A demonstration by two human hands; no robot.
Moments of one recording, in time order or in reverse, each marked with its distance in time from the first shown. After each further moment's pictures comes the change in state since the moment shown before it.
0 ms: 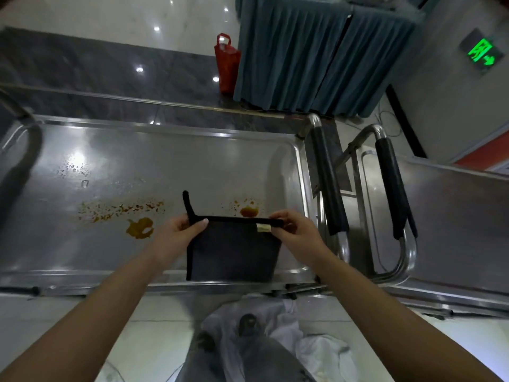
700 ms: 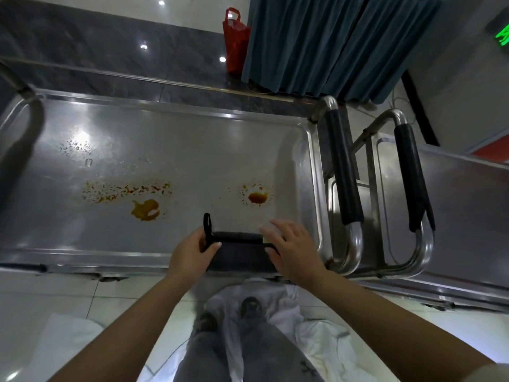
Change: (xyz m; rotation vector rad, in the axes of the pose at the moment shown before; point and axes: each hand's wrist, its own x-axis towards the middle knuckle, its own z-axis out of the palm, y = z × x) left_hand -0.007 -0.087 0.025 0.682 0.207 -0.033; right_hand -0.020 0.061 0.031 -1.080 -0.069 -0.490
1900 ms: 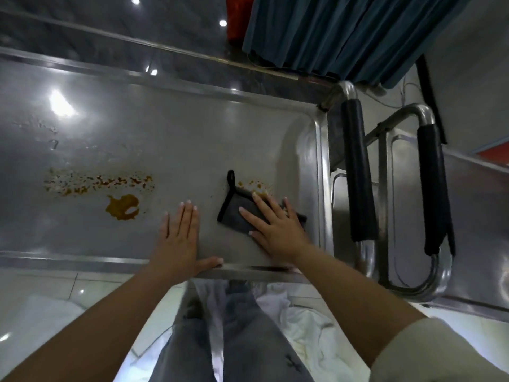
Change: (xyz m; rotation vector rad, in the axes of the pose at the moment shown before) left_hand 0.055 -0.021 0.020 0.781 -0.153 0.304; right_hand 0.075 0.052 0.046 -0.115 -0.268 -0.081
